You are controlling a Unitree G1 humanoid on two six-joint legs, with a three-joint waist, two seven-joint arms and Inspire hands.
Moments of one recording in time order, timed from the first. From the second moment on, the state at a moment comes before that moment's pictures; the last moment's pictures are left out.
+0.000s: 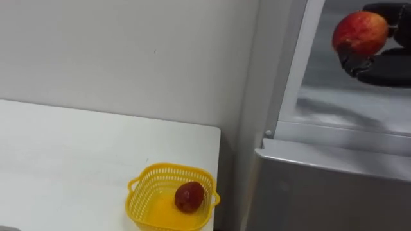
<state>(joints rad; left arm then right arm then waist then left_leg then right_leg) 0.32 0.28 0.13 1.00 0.34 0.10 0.00 -0.52 -0.73 -0.05 0.00 0.32 0.01 -0.17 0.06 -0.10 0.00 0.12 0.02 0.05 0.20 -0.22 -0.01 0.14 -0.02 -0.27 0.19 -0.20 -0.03</state>
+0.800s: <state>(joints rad) 0.26 0.27 0.10 1.04 0.34 0.05 -0.06 -0.49 -0.65 0.02 -0.44 -0.14 -0.06 -0.09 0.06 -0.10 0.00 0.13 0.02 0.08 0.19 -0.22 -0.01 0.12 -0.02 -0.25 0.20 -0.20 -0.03</state>
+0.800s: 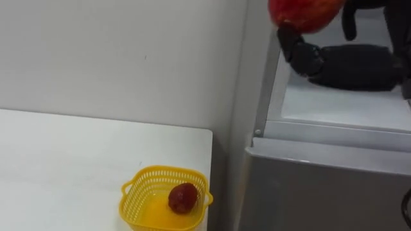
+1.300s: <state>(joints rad) 0.22 0.31 0.04 1.10 0.34 0.03 -0.05 -0.49 -0.63 0.21 -0.46 -0.35 -0.07 0.02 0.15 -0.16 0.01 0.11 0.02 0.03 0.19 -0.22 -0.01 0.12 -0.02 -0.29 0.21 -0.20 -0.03</state>
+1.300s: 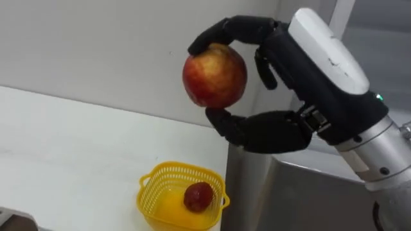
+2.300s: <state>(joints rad) 0.22 0.35 0.06 1.10 0.32 0.04 -0.10 -0.49 -0.63 0.40 0.05 -0.39 -0.03 0.03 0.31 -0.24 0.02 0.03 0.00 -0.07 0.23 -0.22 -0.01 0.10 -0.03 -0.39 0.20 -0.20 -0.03</state>
